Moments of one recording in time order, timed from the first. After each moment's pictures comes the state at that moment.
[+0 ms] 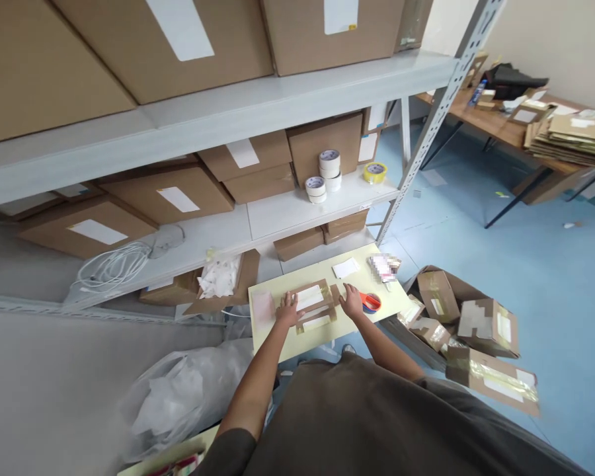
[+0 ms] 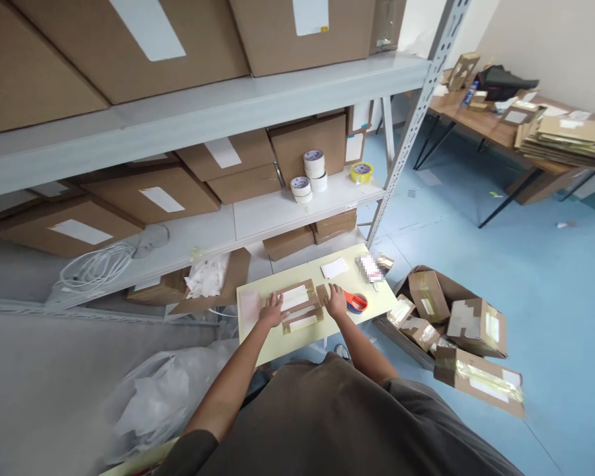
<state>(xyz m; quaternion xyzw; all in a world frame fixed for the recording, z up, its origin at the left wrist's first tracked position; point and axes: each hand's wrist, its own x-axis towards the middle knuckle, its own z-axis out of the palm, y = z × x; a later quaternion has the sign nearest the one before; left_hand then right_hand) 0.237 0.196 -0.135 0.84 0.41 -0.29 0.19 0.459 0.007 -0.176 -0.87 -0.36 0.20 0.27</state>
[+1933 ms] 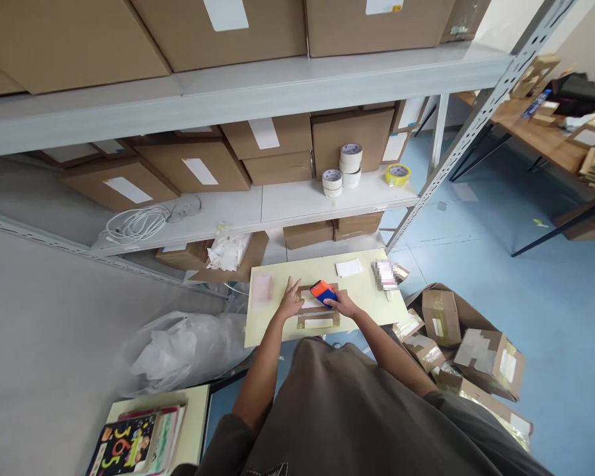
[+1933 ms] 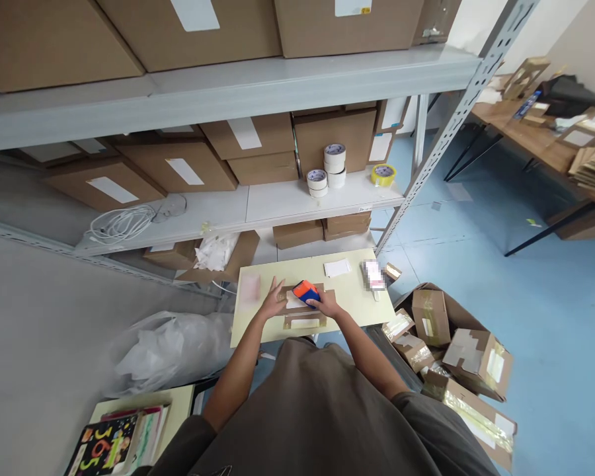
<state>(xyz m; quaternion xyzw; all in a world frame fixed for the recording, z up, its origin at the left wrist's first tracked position) 0.252 0.147 -0.118 0.79 0.48 0.00 0.39 0.486 0.001 -0.138 -0.66 -0.49 0.46 0.35</state>
